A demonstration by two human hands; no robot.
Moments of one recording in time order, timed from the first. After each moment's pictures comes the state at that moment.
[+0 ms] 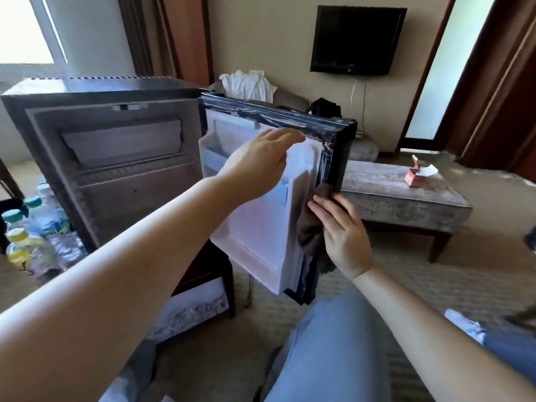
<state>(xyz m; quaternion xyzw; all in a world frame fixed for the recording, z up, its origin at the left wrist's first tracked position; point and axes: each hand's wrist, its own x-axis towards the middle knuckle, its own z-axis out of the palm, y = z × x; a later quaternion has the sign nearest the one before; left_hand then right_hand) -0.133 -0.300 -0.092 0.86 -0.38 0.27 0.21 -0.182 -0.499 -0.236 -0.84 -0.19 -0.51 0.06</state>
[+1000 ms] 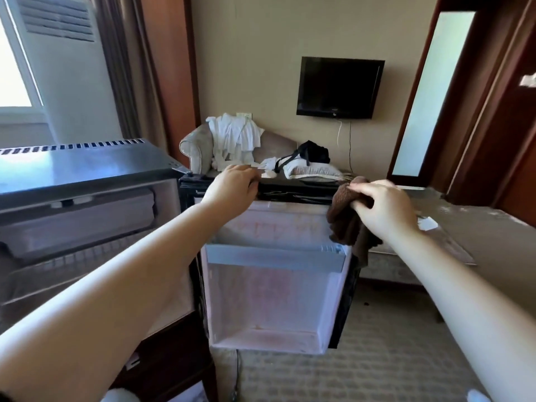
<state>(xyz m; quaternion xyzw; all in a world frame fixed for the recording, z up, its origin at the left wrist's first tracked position) 0.100 -0.317 -0.038 0.90 -0.28 0.27 0.19 0.000 -0.591 -0.053 -0.92 0.03 -0.35 0.15</state>
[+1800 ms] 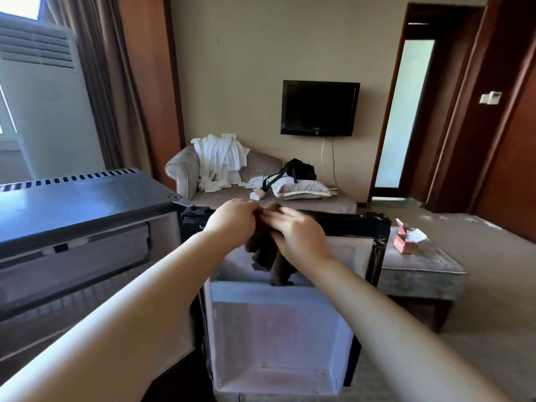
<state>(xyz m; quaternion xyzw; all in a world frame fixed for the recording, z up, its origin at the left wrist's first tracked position) 0.119 -0.308 -0.031 0.93 -0.27 0.17 0.19 0.054 -0.453 -0.068 -0.89 -0.15 -0.41 0.13</state>
